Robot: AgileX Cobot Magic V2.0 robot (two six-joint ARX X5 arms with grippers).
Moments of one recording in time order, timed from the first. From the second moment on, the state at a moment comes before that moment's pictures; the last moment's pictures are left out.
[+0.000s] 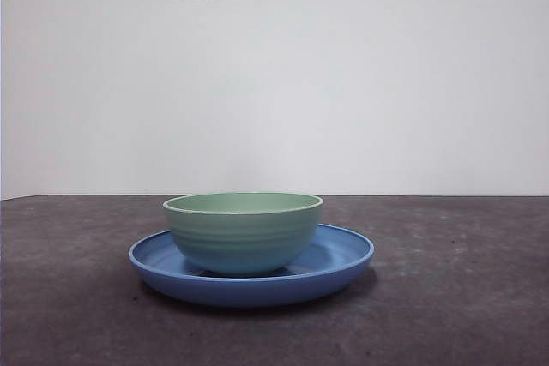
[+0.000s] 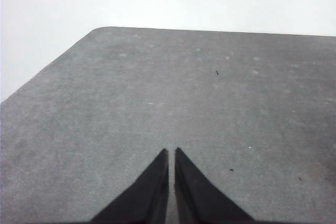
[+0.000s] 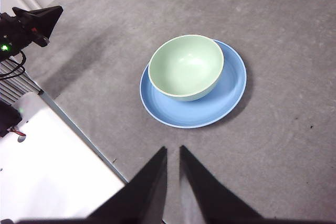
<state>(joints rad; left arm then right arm) -0.05 0.00 0.03 -0.18 -0.12 -0.03 0.64 0.64 1.08 -1.04 -0.23 0.18</state>
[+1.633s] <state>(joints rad) -0.04 0.00 0.03 -0.18 -0.10 0.10 0.29 0.51 0.94 -0.80 -0.24 0.02</state>
